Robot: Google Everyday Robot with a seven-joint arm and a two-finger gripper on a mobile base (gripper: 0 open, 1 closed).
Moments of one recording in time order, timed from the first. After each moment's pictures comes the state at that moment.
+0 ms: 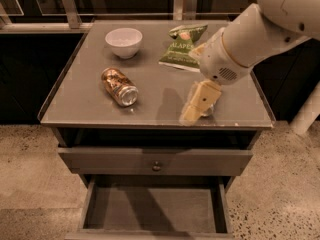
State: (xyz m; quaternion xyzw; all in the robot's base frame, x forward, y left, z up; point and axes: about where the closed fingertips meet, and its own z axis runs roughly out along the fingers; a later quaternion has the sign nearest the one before) arm 0.515 -0.082 0.918 -0.62 0.72 0.07 0.29
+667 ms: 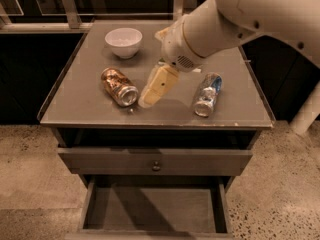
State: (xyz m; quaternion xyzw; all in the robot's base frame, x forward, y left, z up) arm 0.554 -0.001 0.943 -0.61 0.69 0.09 0.38
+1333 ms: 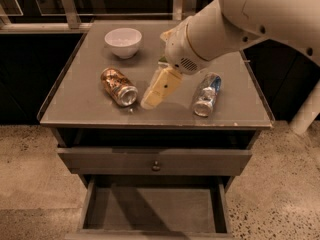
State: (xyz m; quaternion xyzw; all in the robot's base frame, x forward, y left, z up) arm 0.548 -0.003 0.944 -0.60 0.70 0.08 0.38
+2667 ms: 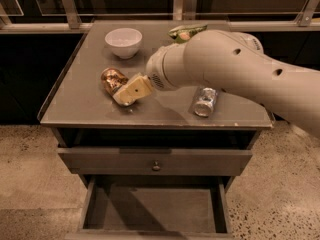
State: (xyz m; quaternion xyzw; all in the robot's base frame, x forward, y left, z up) arm 0.595 0.031 0.905 -0.42 0.77 0.11 0.48
